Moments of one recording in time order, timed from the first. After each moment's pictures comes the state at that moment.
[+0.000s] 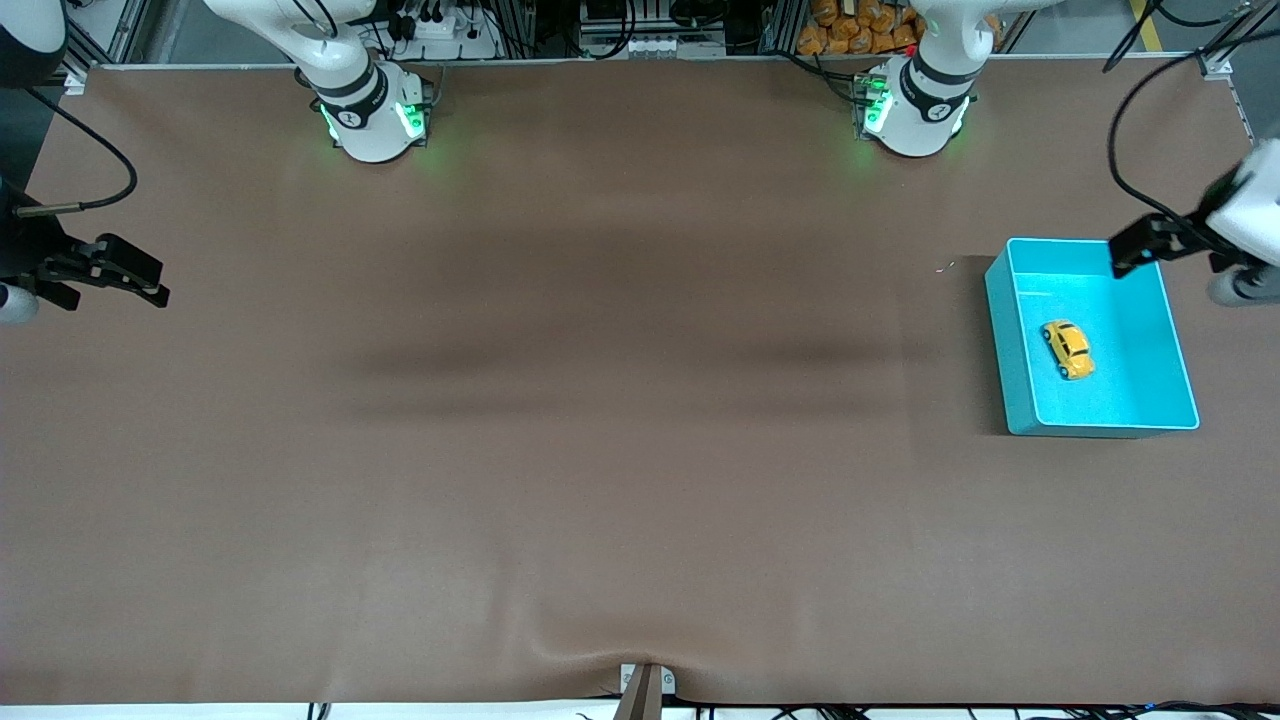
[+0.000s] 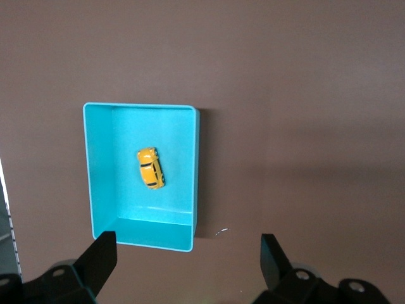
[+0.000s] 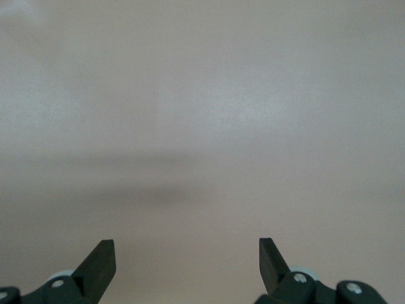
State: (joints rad) left arm 0.06 0.00 -0.15 -1.57 0.13 1.53 -0.06; right arm 0.01 0.02 -0.03 -1.59 0.00 1.63 -0.05
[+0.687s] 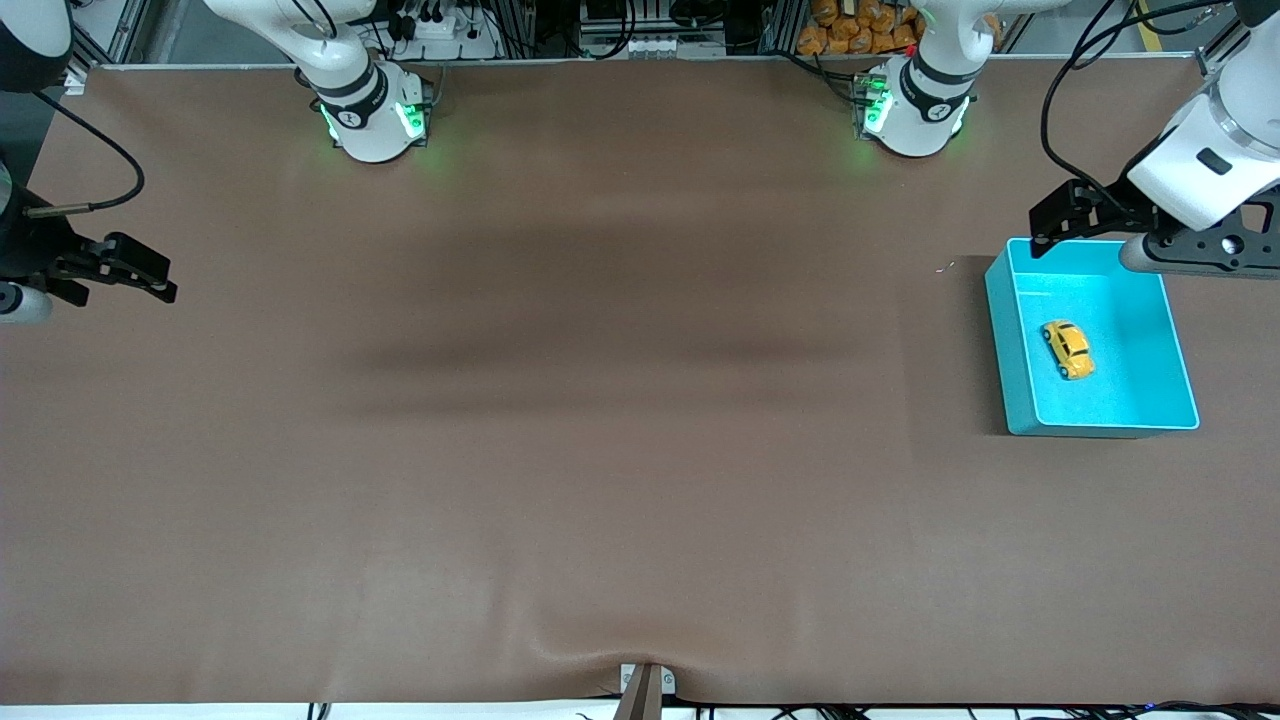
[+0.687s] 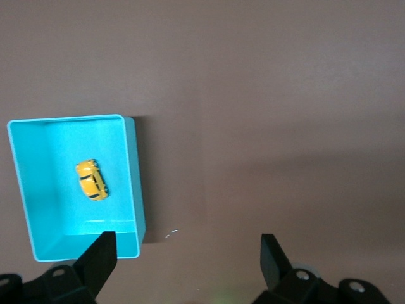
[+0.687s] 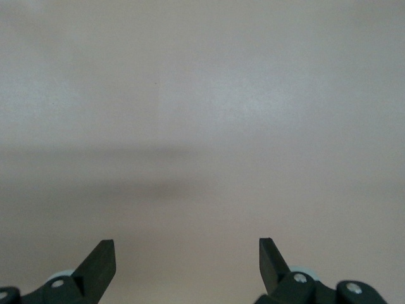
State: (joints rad) left arm 0.01 -0.01 -0.17 -1.56 -0.02 1.53 -0.06; right arm 0.01 0.02 -0.02 -1.60 0.00 1.61 -0.05
